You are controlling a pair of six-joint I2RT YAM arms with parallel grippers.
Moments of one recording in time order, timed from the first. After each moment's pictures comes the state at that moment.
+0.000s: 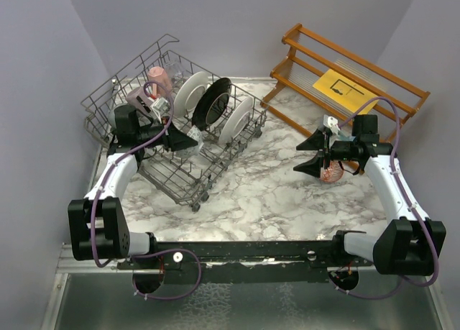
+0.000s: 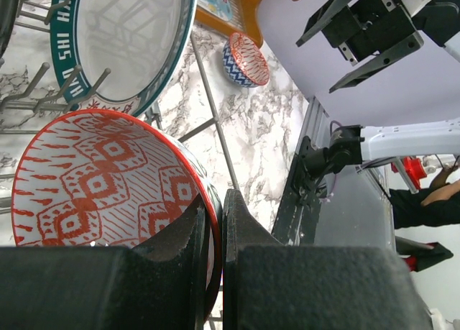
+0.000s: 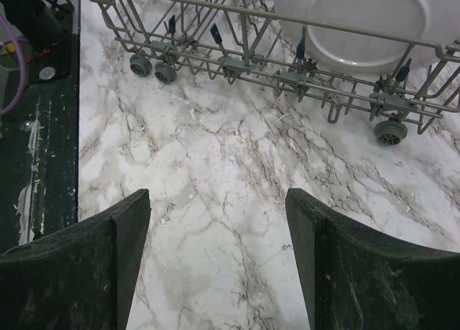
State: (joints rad) left arm 0.06 1.33 0.85 0.06 1.27 -0.40; right arm -0.06 1.21 0.94 -0.68 -1.29 -0.86
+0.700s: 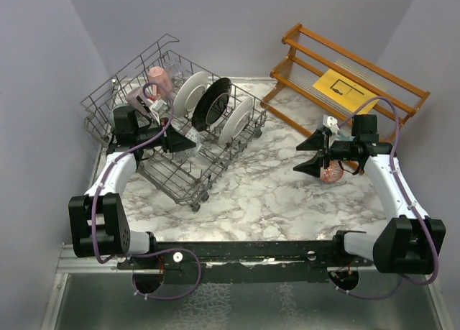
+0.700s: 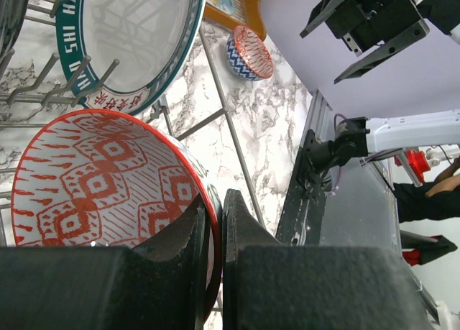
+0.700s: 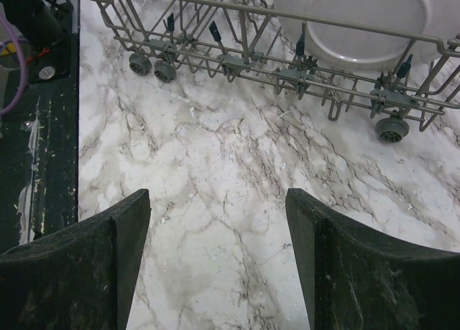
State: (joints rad) left arm 0.08 1.36 0.86 0.02 1.30 -0.31; right arm -0.06 1.22 0.94 -0.68 -1.28 -0.86
